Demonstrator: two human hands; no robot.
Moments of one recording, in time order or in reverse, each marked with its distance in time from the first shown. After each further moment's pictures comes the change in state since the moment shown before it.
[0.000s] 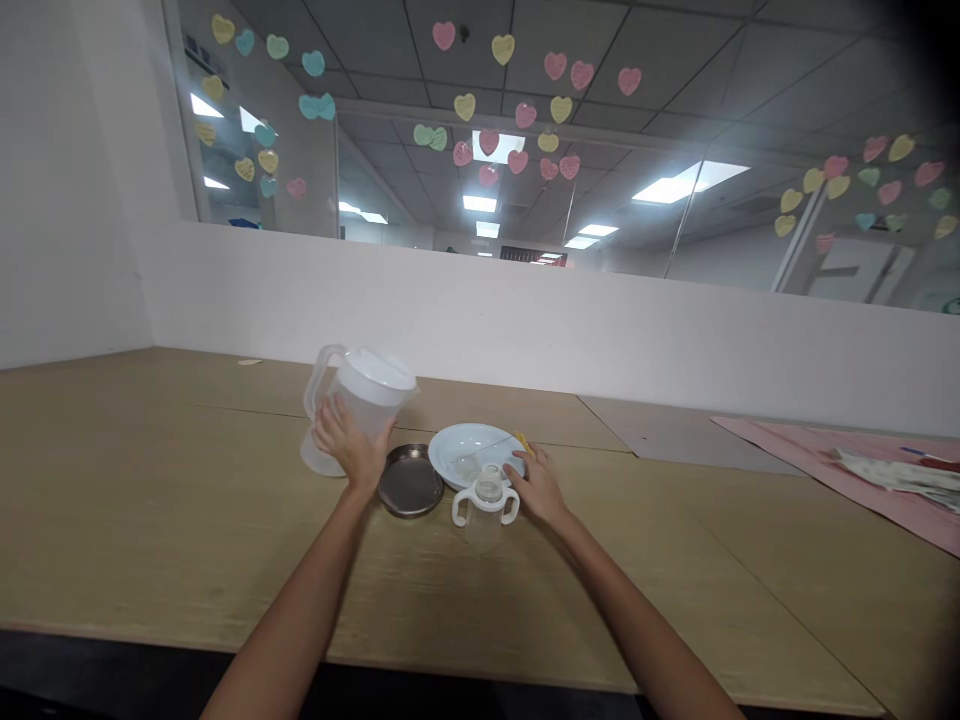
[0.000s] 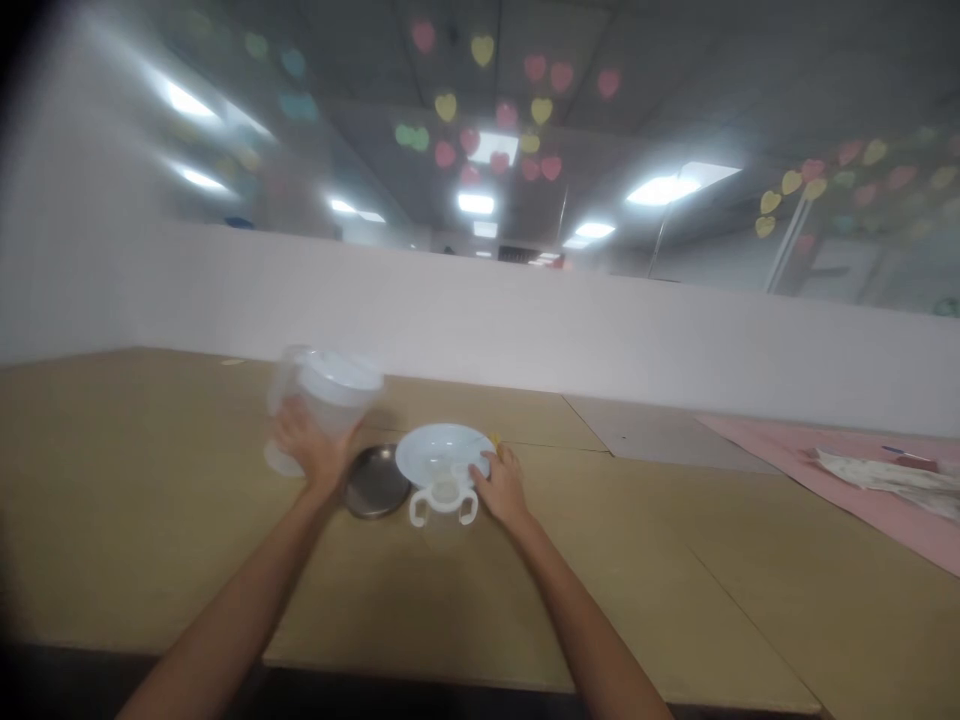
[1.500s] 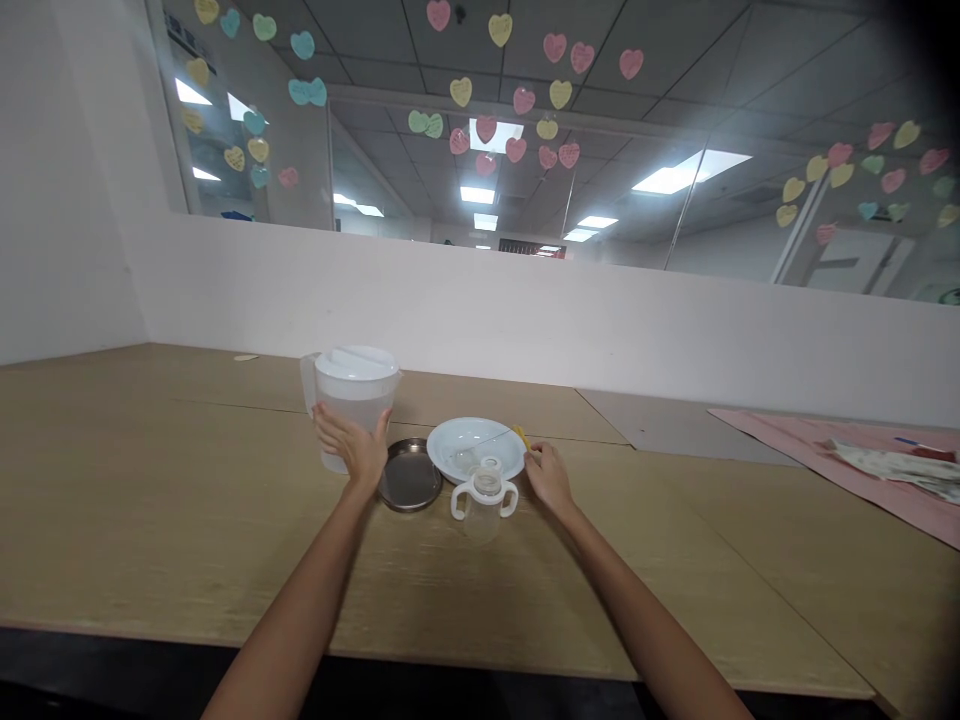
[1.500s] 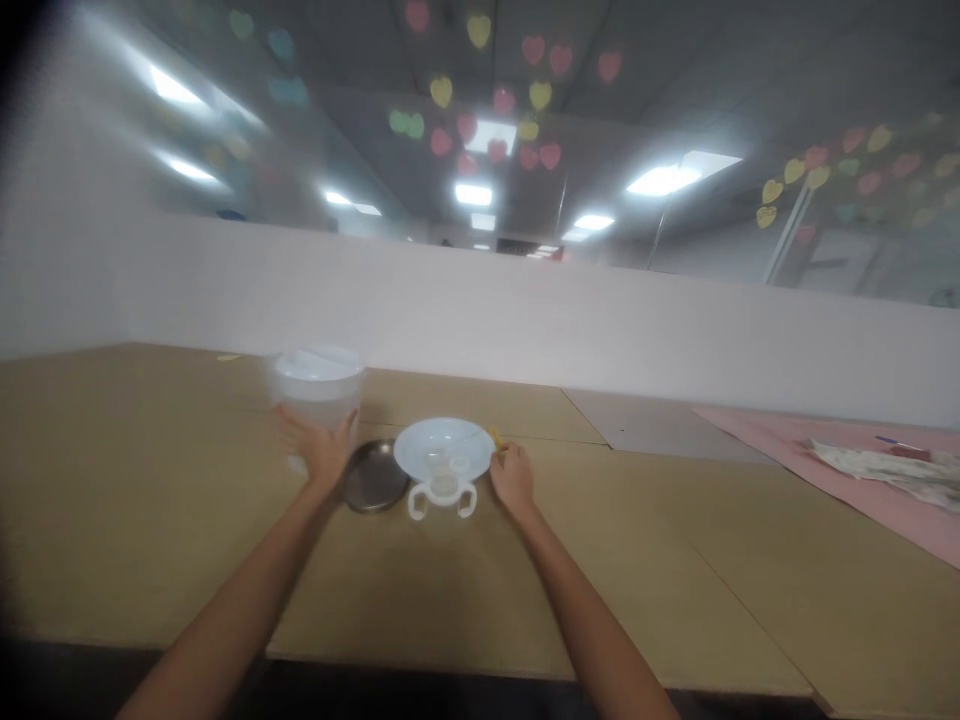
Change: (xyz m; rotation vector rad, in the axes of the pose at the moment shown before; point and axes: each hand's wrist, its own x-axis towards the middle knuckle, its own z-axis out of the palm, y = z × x) left_hand -0.007 -0.005 0.013 -0.003 -0.033 -0.162; right_hand 0.007 0.021 0.007 0.073 0.130 0.214
